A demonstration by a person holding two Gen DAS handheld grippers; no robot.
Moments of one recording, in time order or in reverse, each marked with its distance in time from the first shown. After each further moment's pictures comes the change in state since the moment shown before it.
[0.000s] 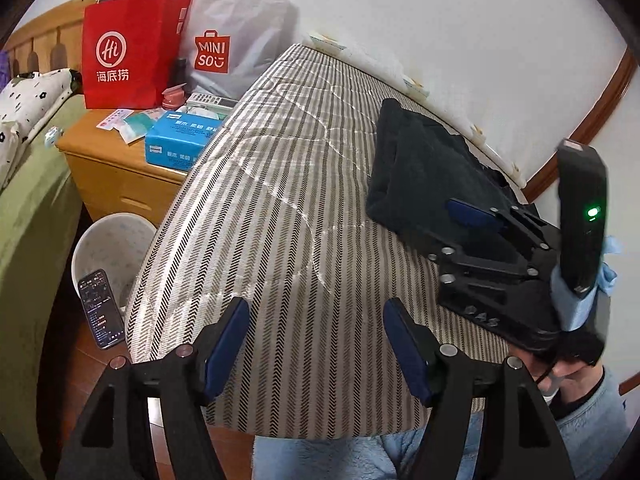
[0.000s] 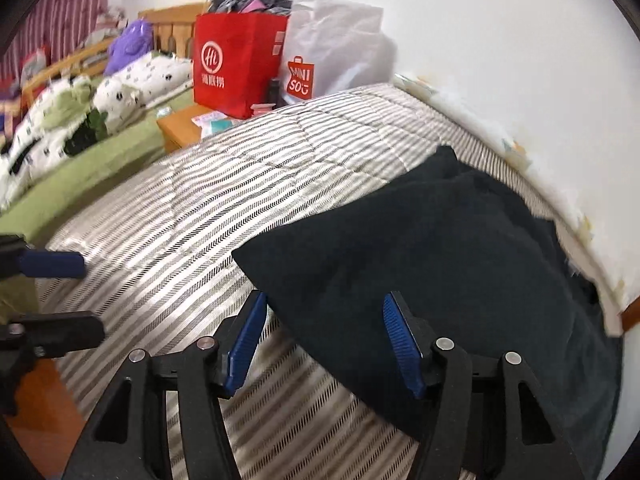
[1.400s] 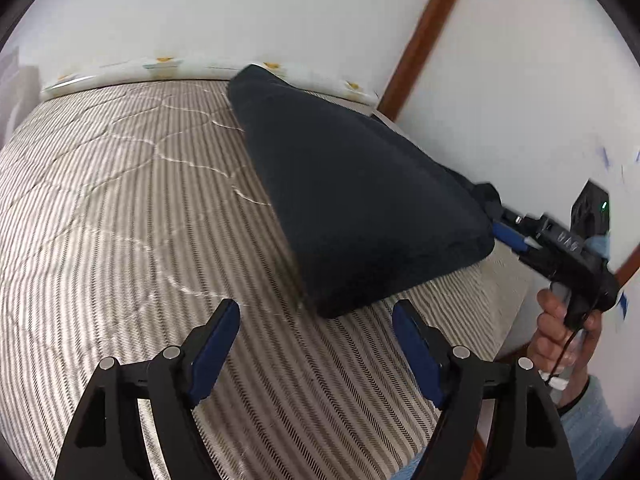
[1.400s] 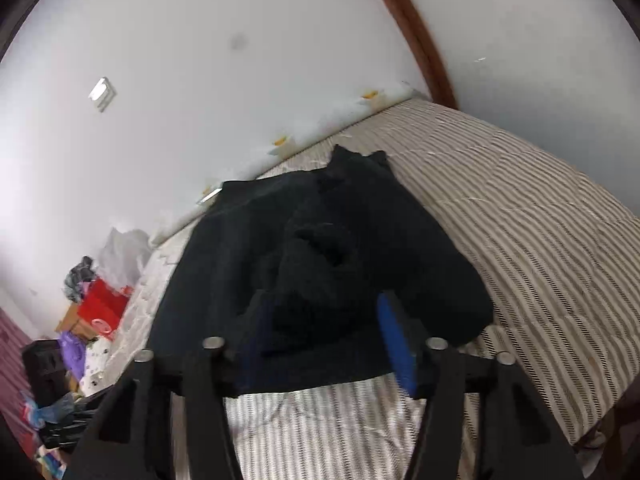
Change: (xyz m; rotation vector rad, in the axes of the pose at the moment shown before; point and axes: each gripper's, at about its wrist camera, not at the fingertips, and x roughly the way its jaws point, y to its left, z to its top) left arm 0.100 -0.278 -0.024 0.467 0.069 -0.280; right arm -0.142 -0.330 -0.299 1.078 -0.317 -0.028
